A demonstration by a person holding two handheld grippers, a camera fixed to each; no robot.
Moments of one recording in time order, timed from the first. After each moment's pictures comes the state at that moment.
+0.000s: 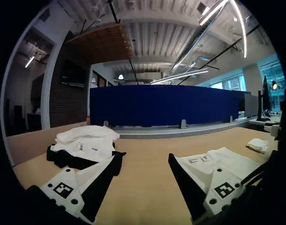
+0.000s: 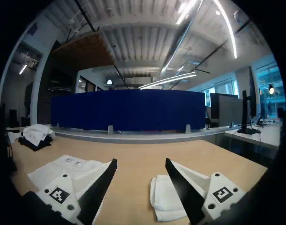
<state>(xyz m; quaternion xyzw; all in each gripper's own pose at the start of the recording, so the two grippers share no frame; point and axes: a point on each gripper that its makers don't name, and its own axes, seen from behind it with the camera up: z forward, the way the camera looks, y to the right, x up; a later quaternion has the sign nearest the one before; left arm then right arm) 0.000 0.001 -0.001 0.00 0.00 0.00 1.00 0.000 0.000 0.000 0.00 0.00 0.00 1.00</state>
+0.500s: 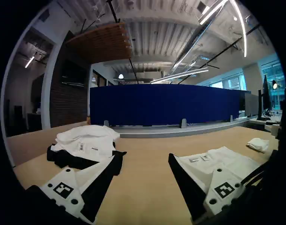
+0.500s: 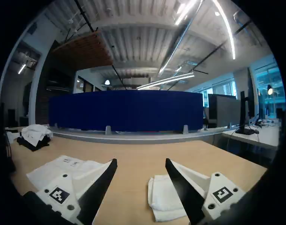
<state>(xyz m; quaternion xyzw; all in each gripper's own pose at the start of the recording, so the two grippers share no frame) -0.001 0.000 -0.001 0.00 0.00 0.00 1.00 0.003 0.006 0.002 -0.01 0.00 0.00 1.00</state>
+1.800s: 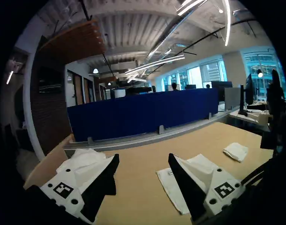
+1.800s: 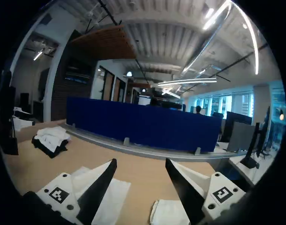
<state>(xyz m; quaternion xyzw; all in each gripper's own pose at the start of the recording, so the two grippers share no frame) 0.164 0.049 -0.015 -0.12 -0.07 0.07 0.99 0.168 -0.050 -0.011 0.09 -0.05 -0.08 0.99</state>
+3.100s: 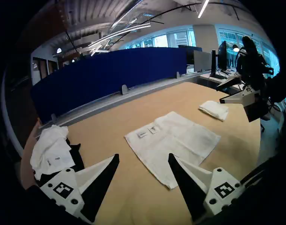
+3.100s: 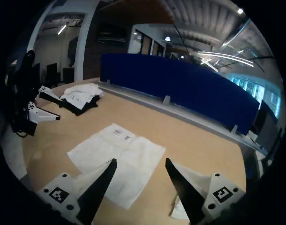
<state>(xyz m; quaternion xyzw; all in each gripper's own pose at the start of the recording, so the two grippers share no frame) 0.025 0.107 -0.026 -0.26 -0.22 0.13 0.93 0.034 -0.108 -0.023 0.23 -0.23 -0.13 0.93</state>
